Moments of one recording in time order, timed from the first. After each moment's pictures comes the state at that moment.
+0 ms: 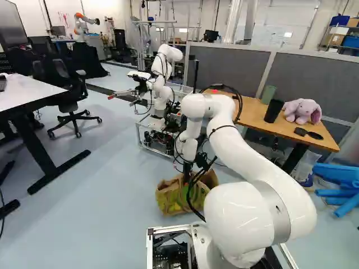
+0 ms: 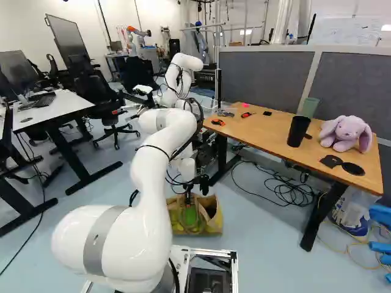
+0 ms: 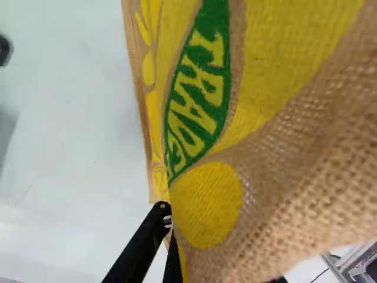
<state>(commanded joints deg) 0.0 -79.1 -80.9 22.1 -11.6 61.4</state>
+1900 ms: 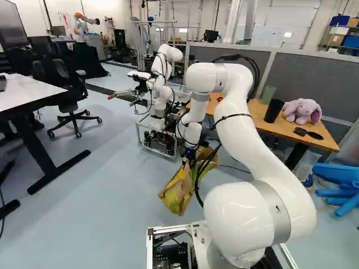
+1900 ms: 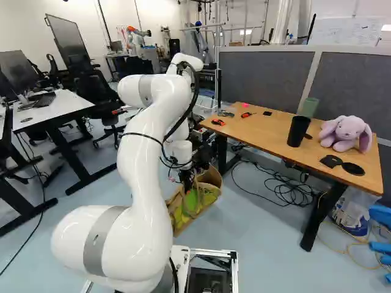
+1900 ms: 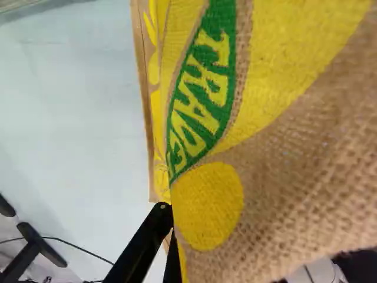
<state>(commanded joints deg) 0.0 -57.7 -63.9 22.1 -11.6 12.6</state>
